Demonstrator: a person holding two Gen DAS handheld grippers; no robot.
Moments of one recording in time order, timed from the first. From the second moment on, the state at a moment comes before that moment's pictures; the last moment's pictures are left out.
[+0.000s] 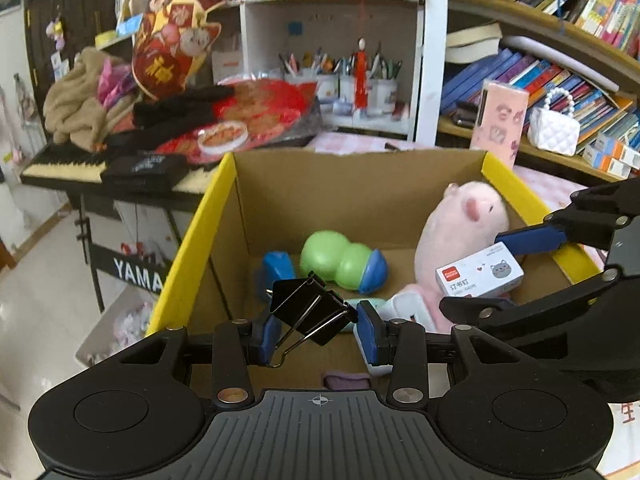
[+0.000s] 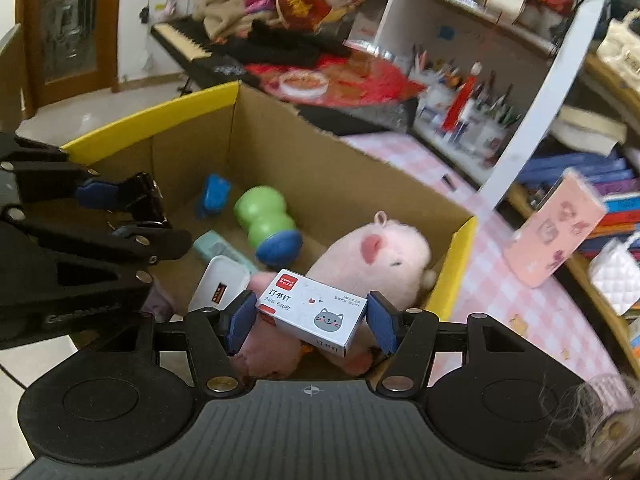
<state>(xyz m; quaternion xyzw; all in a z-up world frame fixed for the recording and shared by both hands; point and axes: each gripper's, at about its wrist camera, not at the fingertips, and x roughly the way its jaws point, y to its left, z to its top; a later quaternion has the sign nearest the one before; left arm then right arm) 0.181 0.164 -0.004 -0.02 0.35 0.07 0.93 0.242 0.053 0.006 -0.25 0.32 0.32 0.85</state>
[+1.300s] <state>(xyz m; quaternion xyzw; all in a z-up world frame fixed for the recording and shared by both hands) 0.009 0.085 0.041 -0.01 0.24 -0.04 0.97 0.016 -0.094 0.051 0.00 0.28 -0.01 0.96</state>
